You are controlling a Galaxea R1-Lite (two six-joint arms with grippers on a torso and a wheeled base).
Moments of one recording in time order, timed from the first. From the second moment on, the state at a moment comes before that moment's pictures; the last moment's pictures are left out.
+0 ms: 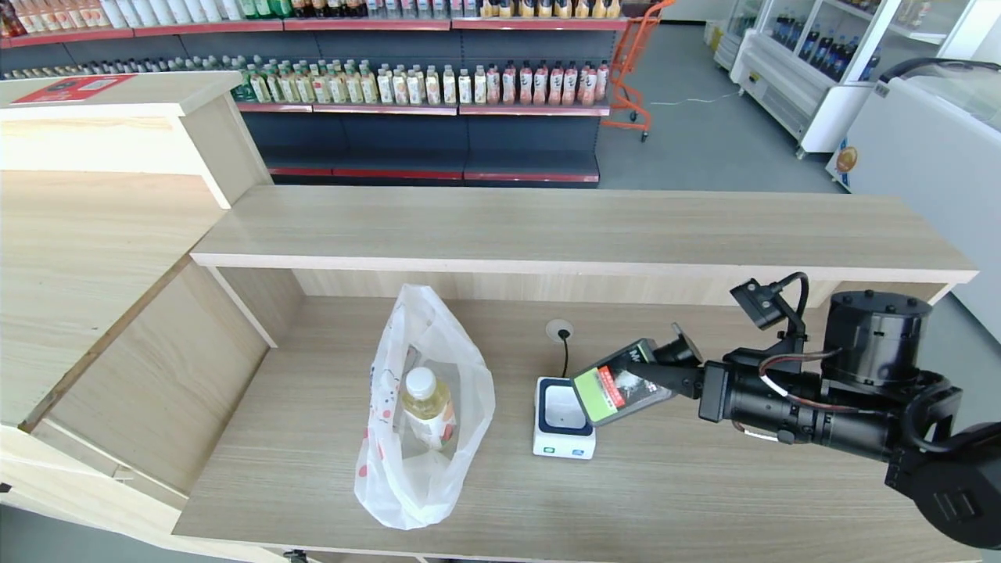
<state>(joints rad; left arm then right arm) 0.00 0.00 0.00 0.00 -0.02 0.00 0.33 1.75 -0.51 -1.01 0.55 0.36</state>
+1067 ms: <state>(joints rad) 0.00 0.00 0.00 0.00 -0.02 0.00 0.41 2.01 -0.75 -1.02 0.51 0.11</state>
